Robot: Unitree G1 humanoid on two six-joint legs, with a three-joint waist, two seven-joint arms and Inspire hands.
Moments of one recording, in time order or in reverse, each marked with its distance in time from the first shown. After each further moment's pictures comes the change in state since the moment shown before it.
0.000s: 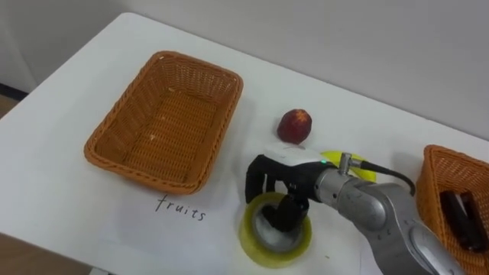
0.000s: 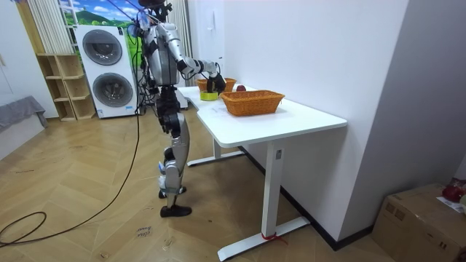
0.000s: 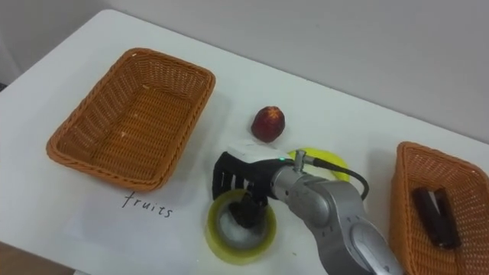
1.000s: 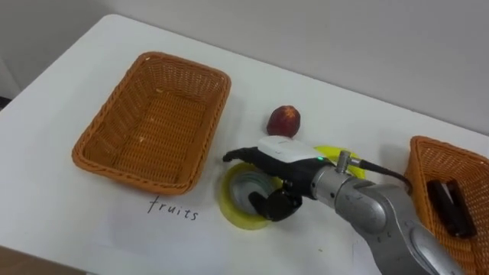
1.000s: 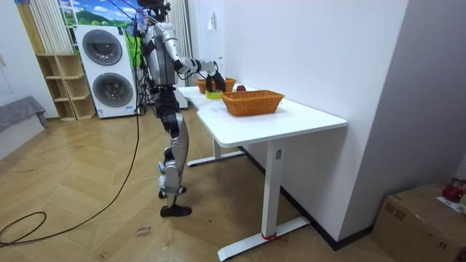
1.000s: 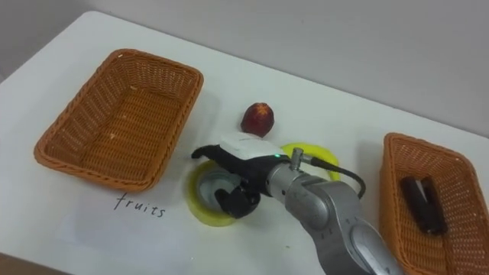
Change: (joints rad) left arm 0.008 -0.001 -0.003 -0.006 0.001 -0.021 -0.002; right arm 0.002 0.001 0.001 -0.022 0.028 -0.032 -0.069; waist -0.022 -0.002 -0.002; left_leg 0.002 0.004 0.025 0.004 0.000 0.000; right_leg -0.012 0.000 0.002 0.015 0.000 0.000
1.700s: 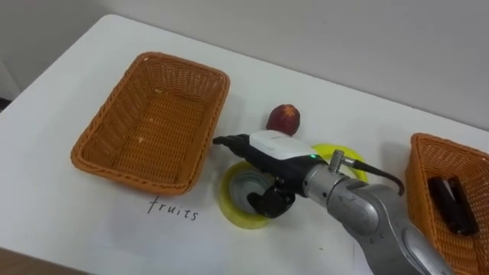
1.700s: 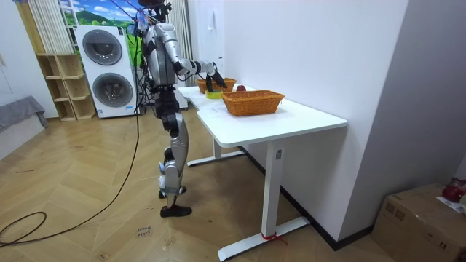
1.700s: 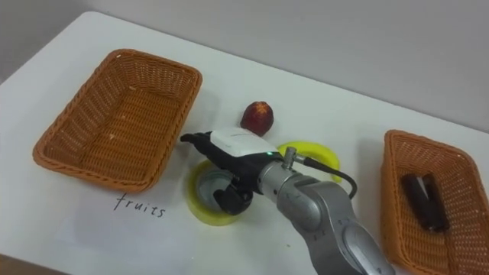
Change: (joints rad) left arm 0.004 0.000 -0.035 -0.024 -0.042 -0.010 0.004; right arm 0.004 0.040 0.009 0.010 0.001 -0.056 -0.066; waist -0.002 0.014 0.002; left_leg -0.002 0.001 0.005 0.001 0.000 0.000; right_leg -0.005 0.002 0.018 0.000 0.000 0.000
